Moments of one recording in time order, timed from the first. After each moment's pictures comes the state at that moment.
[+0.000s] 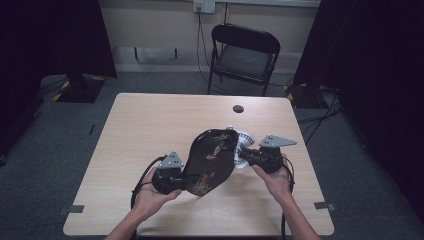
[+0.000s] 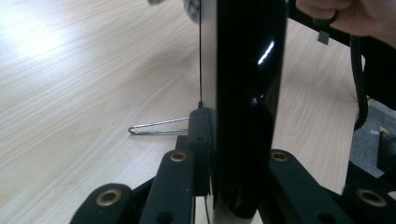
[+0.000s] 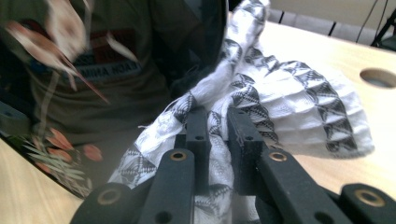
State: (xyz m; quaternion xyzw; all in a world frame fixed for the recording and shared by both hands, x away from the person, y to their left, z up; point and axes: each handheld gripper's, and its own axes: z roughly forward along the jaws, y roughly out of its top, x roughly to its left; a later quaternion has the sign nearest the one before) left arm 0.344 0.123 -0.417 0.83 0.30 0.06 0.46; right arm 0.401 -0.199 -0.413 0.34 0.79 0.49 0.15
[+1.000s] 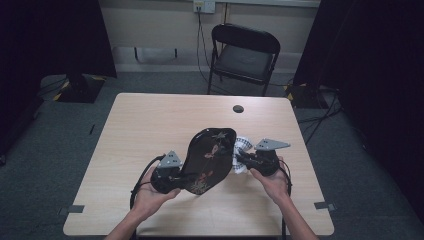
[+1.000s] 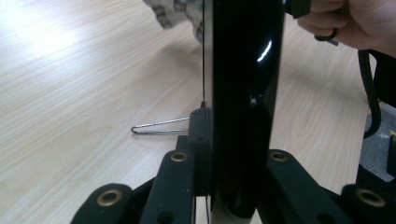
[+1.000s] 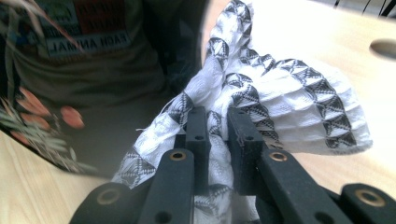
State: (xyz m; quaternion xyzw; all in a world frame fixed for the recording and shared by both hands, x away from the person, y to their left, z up) left arm 0.345 0.126 -0.417 0.83 0.31 0.07 0.46; right arm 0.403 -0.196 -0.427 0.34 0.80 0.48 0.15
